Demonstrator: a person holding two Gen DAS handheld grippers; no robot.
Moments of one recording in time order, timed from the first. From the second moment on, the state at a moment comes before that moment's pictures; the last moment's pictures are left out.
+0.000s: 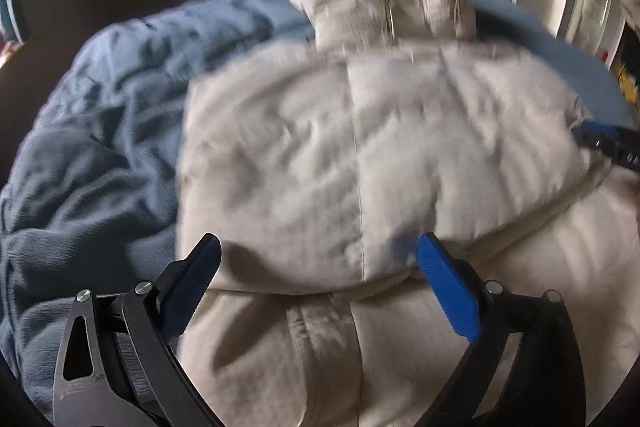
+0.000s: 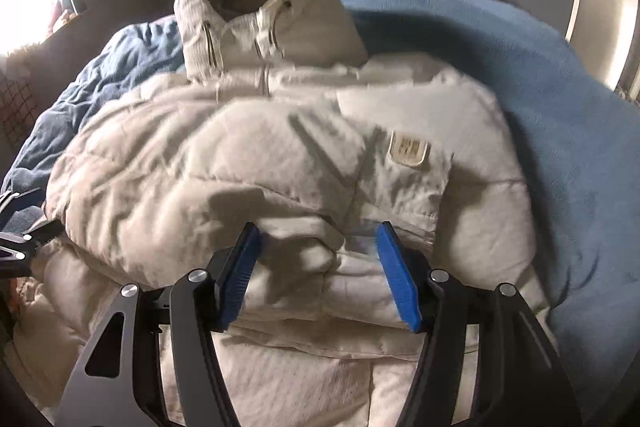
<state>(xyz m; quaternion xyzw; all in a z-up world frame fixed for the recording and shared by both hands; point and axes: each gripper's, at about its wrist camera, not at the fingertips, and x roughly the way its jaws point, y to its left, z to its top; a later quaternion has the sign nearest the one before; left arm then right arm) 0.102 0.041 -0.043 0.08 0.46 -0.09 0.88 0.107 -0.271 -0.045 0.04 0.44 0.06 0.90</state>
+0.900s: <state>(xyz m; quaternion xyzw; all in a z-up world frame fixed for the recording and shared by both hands) 0.243 0.024 0.035 0.05 0.42 -0.10 0.90 0.287 -0.248 0.046 0.02 0.39 0.06 0.92</state>
